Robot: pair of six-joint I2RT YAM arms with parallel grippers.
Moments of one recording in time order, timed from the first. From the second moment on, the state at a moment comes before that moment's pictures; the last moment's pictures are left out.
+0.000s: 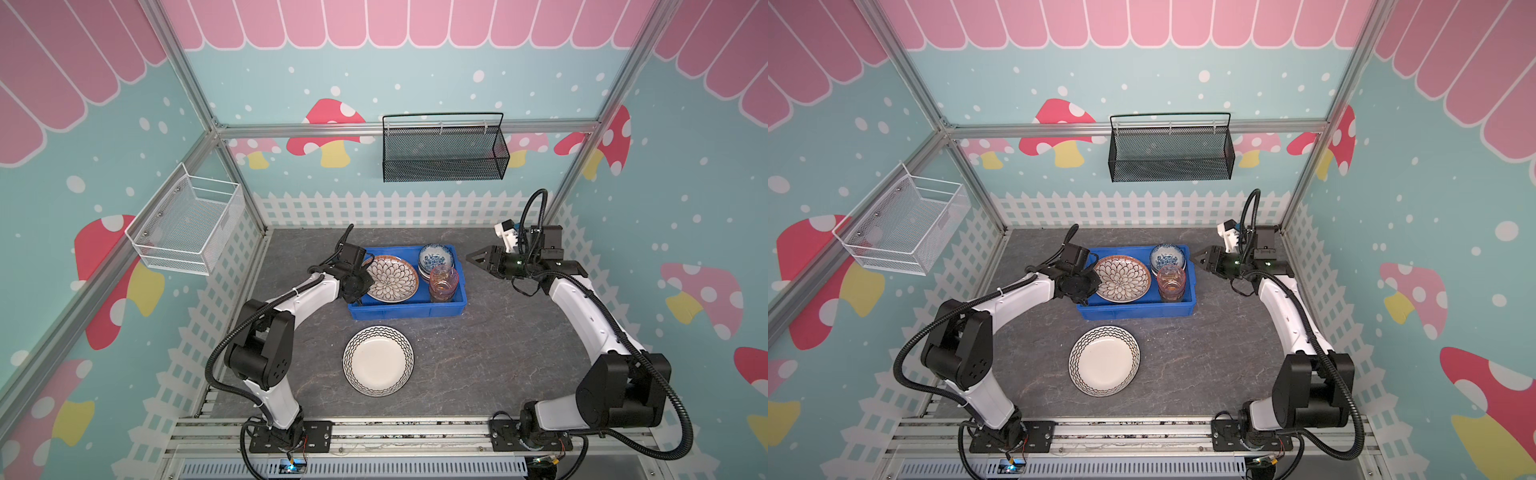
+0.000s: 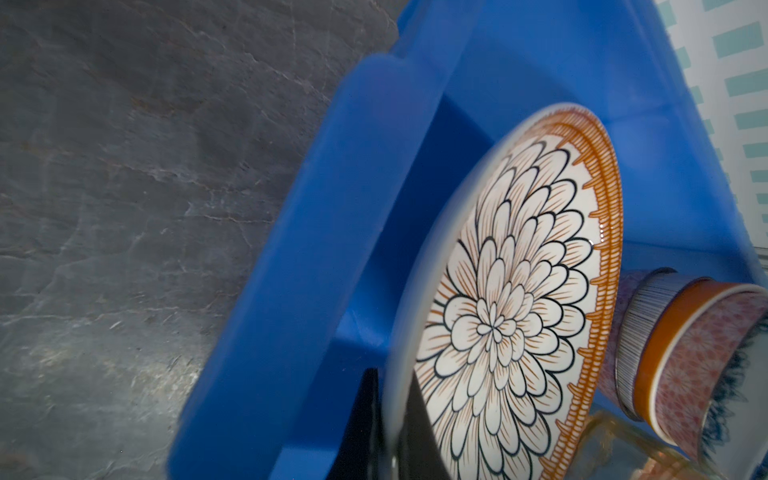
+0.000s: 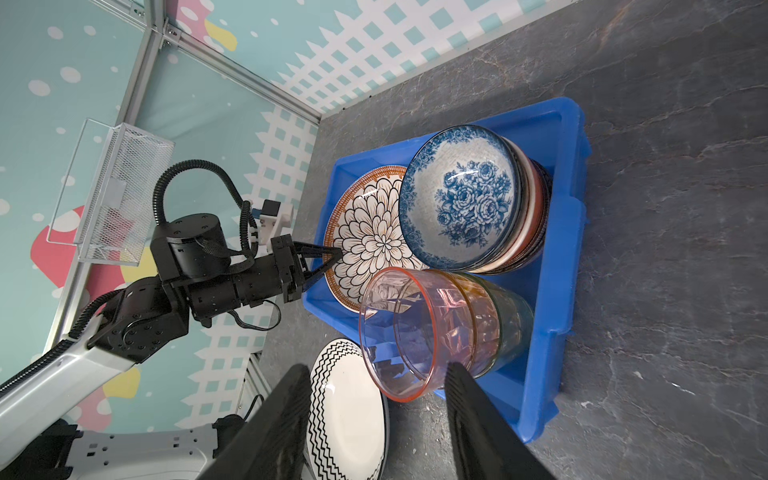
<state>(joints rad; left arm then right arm) -0.37 1.76 1.22 -0.46 0.04 -1.01 0.01 1.43 1.22 -0.50 -0.82 0.39</state>
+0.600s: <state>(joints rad) -0.37 1.82 1.23 -0.43 0.07 -1.00 0.01 1.44 1.20 -0.49 -0.83 0.38</state>
